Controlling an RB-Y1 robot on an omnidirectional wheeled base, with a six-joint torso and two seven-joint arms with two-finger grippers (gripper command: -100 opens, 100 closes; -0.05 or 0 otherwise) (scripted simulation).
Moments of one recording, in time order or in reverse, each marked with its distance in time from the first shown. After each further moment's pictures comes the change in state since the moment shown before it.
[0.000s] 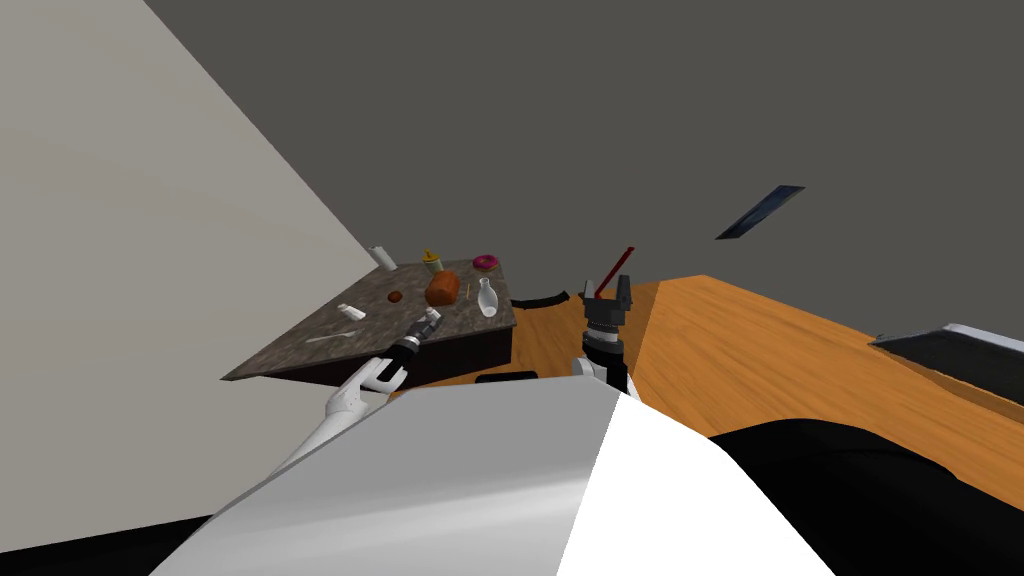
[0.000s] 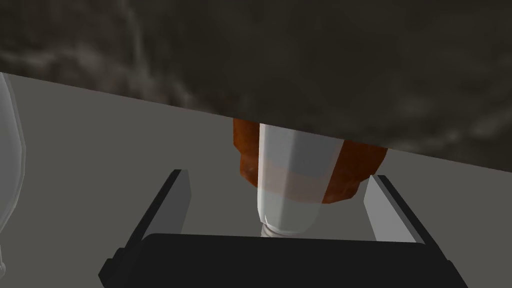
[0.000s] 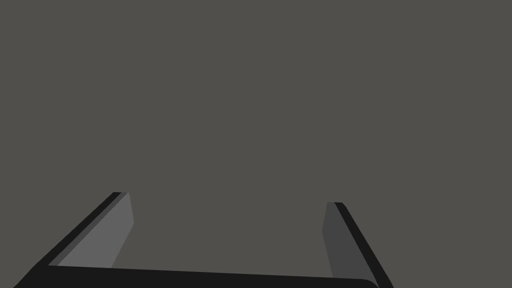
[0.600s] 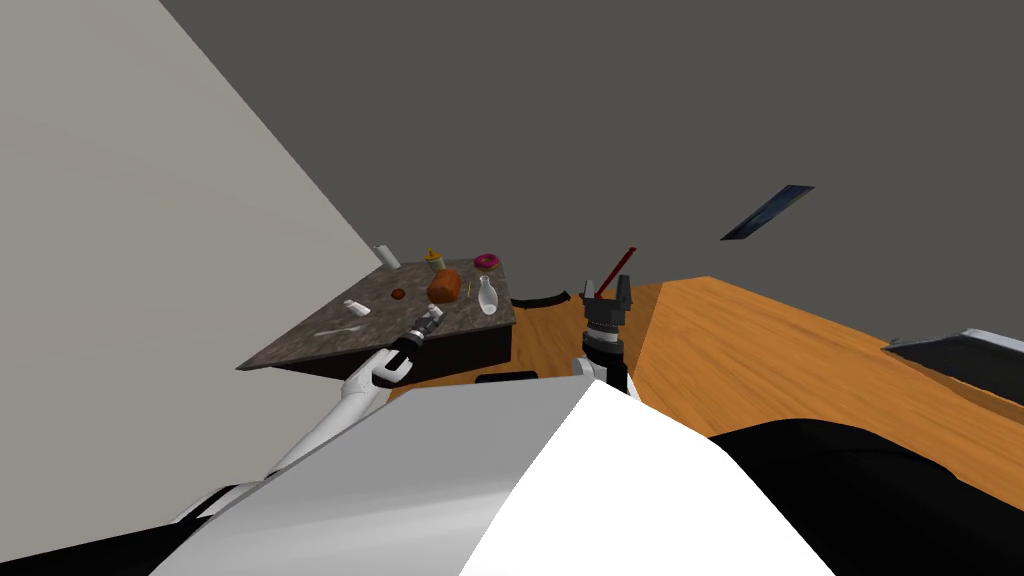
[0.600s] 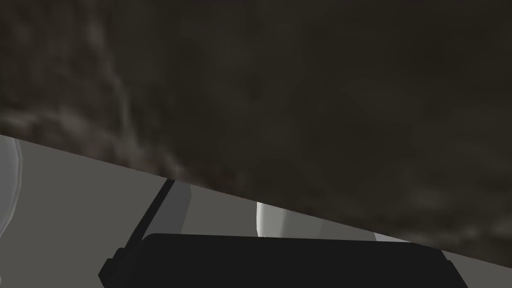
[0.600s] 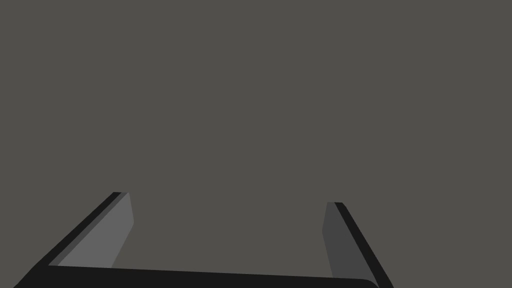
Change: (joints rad) left arm -0.132 0.002 -0.032 0.167 0.016 -0.049 -0.011; right arm 0.000 0.000 0.000 0.000 0.000 0.000 0.000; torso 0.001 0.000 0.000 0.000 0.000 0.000
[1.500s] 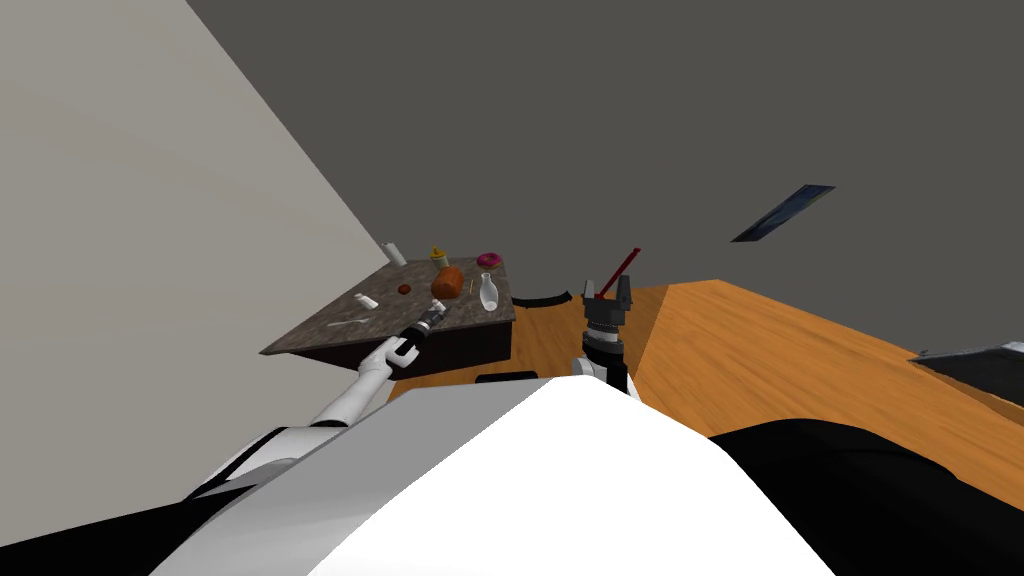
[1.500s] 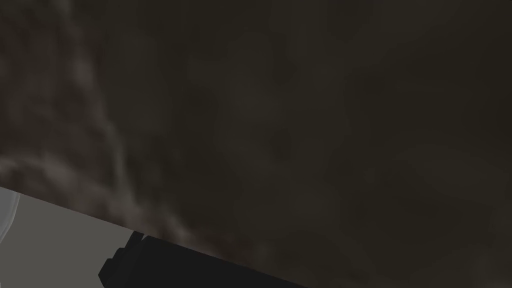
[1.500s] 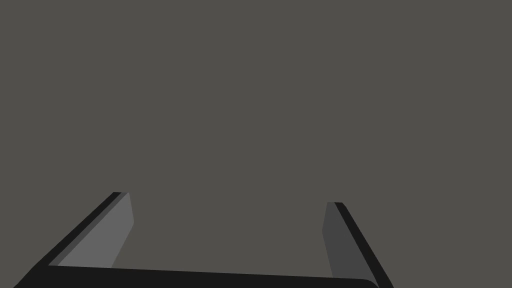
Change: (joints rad) left arm -0.199 0.001 -0.058 0.242 0.028 -0.081 -0.019; right arm 0.000 0.000 0.000 0.000 0.000 0.000 0.000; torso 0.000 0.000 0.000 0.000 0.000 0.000
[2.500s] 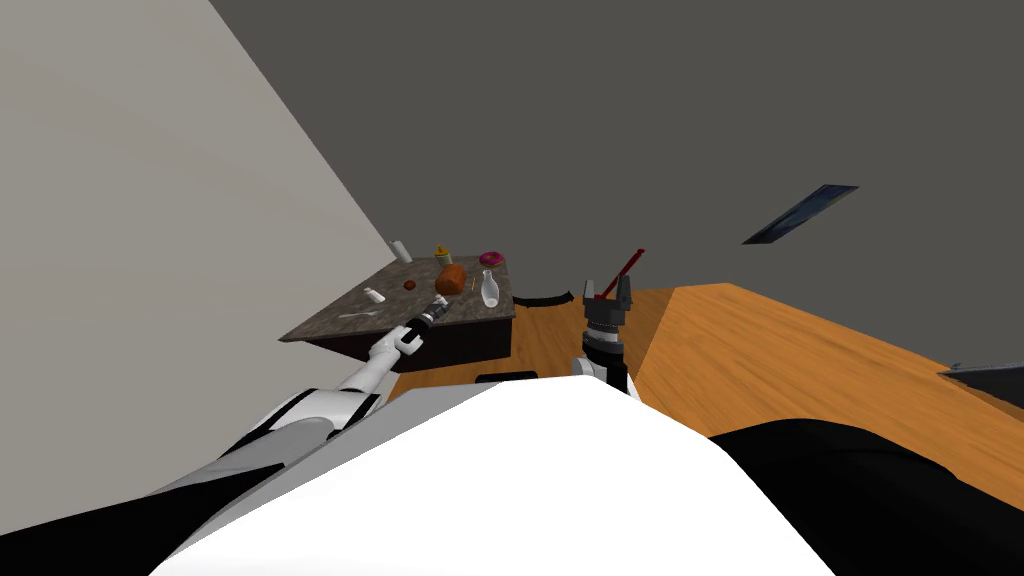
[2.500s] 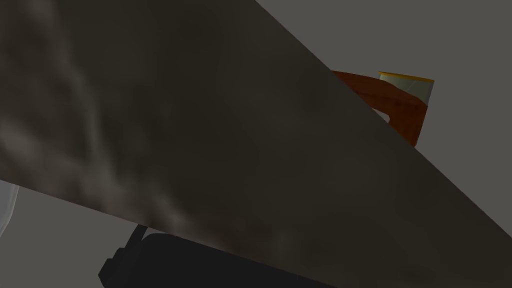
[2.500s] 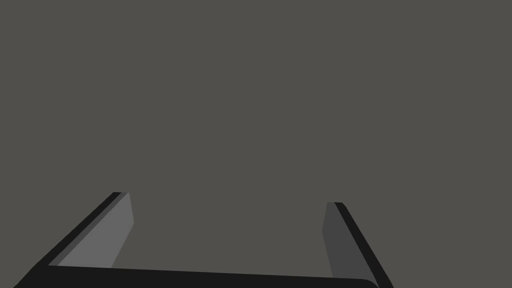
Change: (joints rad) left arm -0.192 -0.004 -0.048 0.239 0.026 -0.084 -0.024; right arm 0.000 0.000 0.000 0.000 0.000 0.000 0.000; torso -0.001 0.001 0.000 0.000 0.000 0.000
